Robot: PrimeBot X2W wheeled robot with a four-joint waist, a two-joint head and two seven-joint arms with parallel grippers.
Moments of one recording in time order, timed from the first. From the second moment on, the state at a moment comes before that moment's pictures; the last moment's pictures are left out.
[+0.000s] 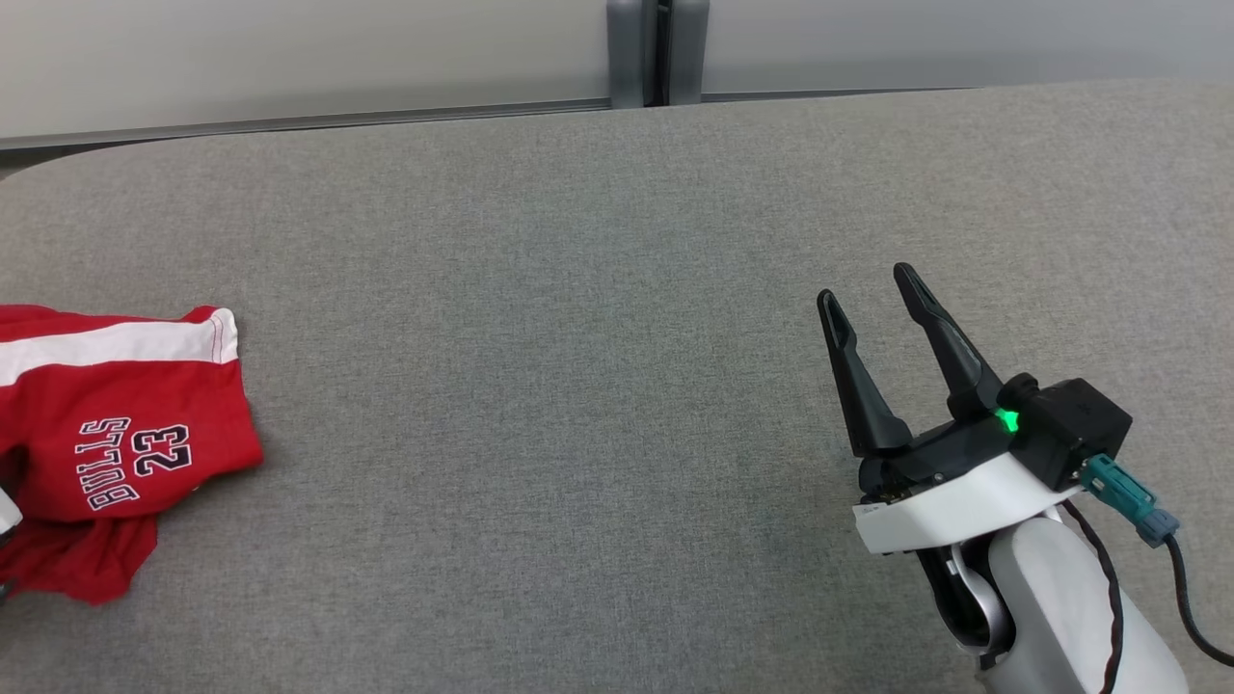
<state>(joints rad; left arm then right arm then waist) -0.66 0.49 0.18 1.06 -0.51 -0.12 0.46 -0.35 -0.15 0.37 0.21 0.32 0.13 -0.26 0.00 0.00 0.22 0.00</state>
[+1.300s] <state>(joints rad) -0.68 0.46 -0.35 0.17 -0.68 -0.11 0.40 -0.26 -0.11 0.27 0.19 0.33 0.13 -0.26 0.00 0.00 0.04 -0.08</state>
